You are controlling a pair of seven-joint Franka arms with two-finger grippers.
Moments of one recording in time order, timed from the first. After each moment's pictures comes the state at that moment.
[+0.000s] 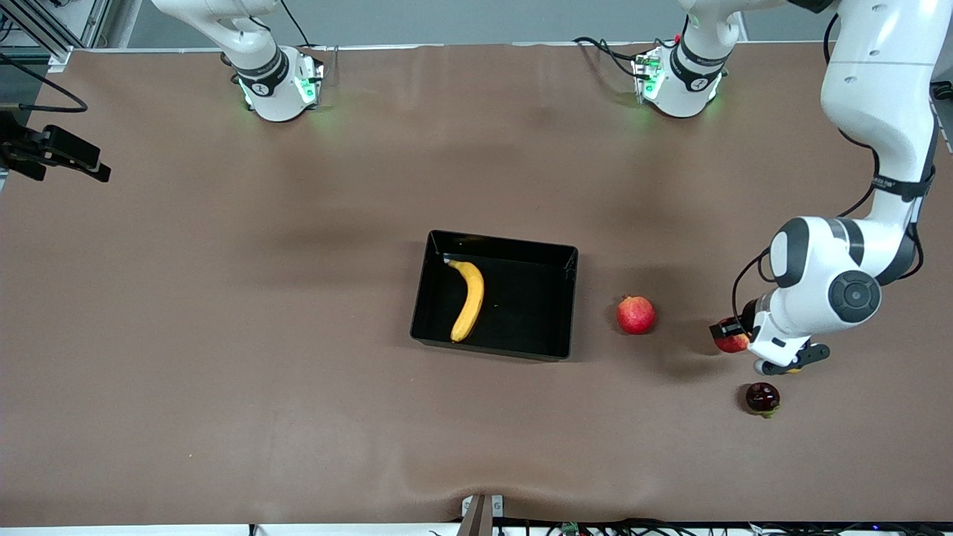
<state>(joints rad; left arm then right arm) 0.09 0.61 -0.14 -1.72 0.13 2.23 -0.38 0.01 -0.01 -0.06 -1.50 0.04 1.40 0.01</state>
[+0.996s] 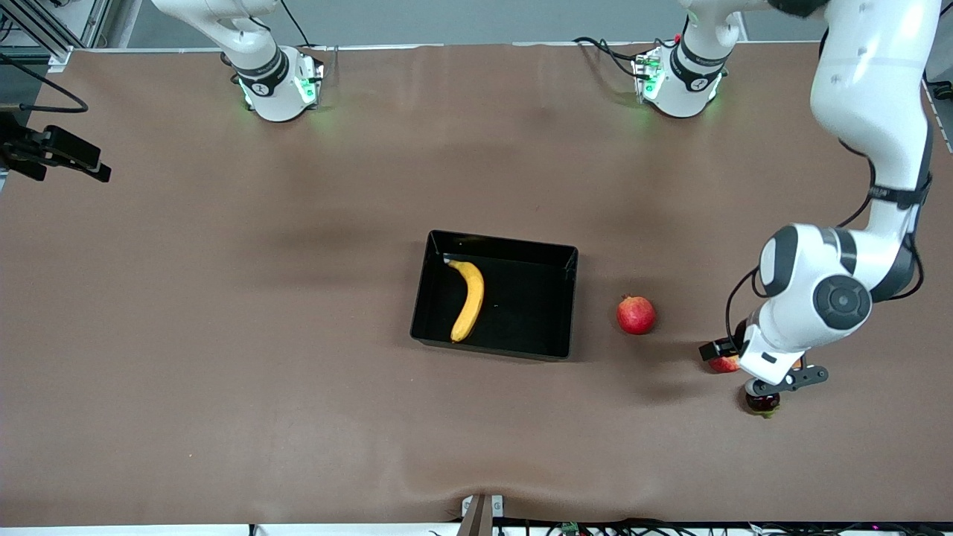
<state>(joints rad) 0.03 0.54 -0.19 -1.59 0.18 2.13 -0.43 0.01 -0.01 -0.06 -1.50 0.04 1.40 0.01</state>
